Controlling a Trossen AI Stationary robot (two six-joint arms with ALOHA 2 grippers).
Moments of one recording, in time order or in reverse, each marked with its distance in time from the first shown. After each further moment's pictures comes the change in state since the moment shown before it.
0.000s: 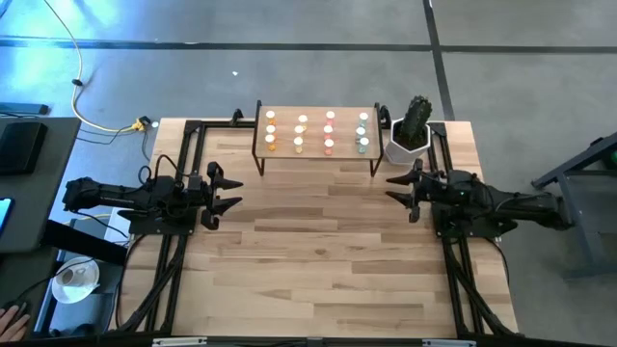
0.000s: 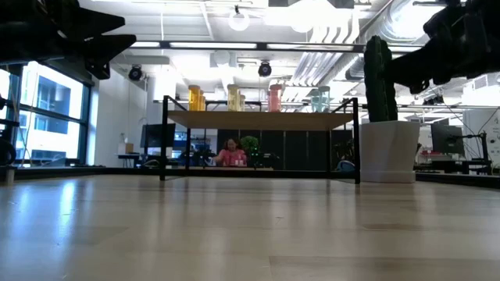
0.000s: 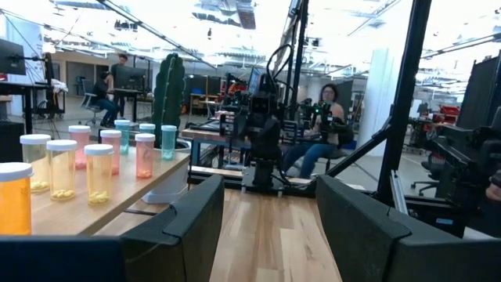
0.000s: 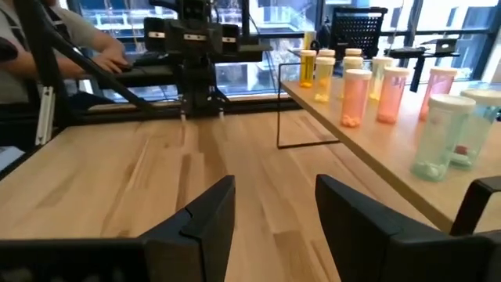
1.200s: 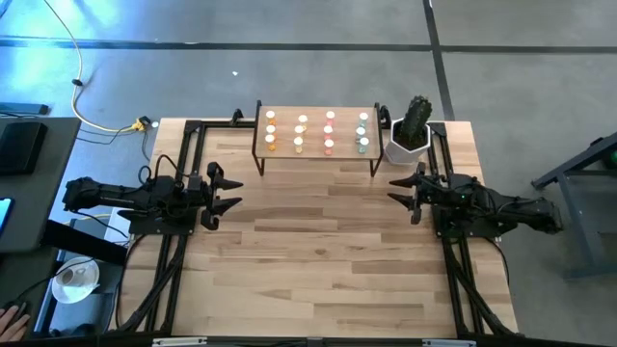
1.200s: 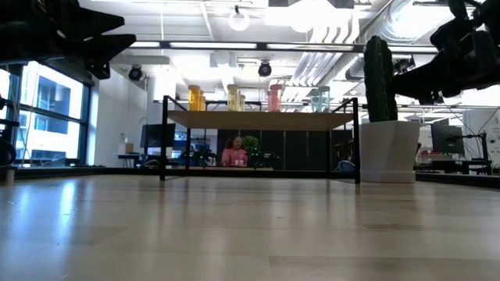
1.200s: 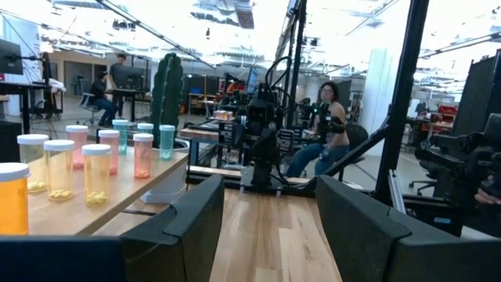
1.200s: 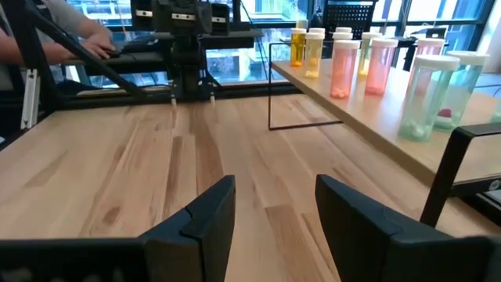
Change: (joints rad) left arm 0.000 0.000 0.000 -0.001 0.005 0.000; right arm 0.005 -0.177 -0.051 -0.158 0.040 0.002
